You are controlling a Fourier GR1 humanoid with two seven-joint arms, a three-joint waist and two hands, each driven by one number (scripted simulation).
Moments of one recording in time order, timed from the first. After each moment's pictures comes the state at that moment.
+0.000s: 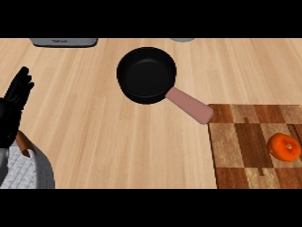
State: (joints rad) left arm -0.15 0.57 -0.14 -1.55 0.20 0.29 0.11; right arm 0.42 -0.74 -0.12 -1.72 0.13 -0.42 0.37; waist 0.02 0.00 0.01
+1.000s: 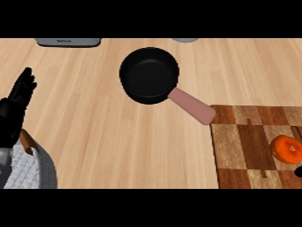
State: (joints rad) left arm -0.15 0.54 -0.12 -1.54 0.16 0.27 0.10; right arm 0.02 -0.87 0.11 -1.62 -0.04 0.07 0.97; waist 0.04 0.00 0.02
